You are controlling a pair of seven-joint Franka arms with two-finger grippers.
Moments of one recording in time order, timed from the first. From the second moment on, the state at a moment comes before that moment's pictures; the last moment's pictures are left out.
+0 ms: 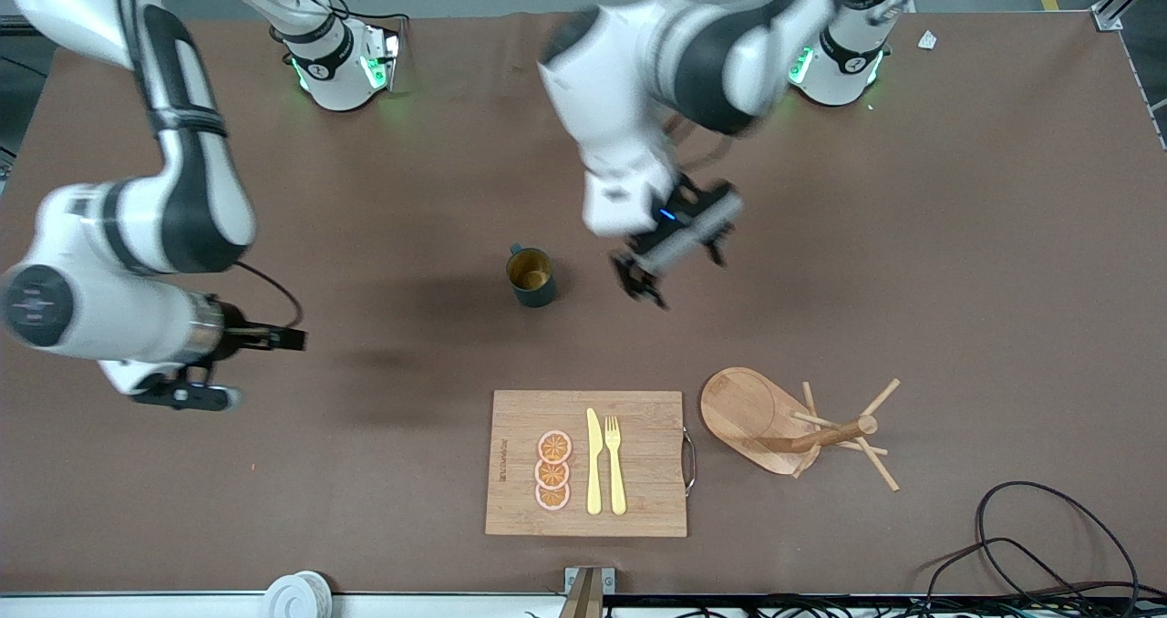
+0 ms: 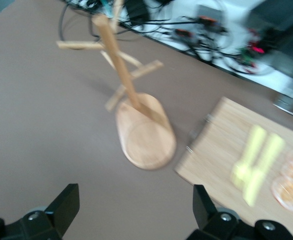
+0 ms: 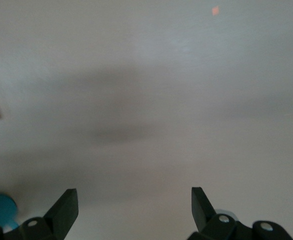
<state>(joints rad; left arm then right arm) -0.44 0.49 -0.34 -1.33 0.71 1.72 -1.50 0.20 0.47 -0.06 -1.51 0.08 1.84 0.28</state>
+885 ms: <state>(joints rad) 0.09 0.25 -0.32 -1.31 0.18 1.74 -0.68 0.72 0.60 -0.06 -1.57 0.23 2.12 1.19</state>
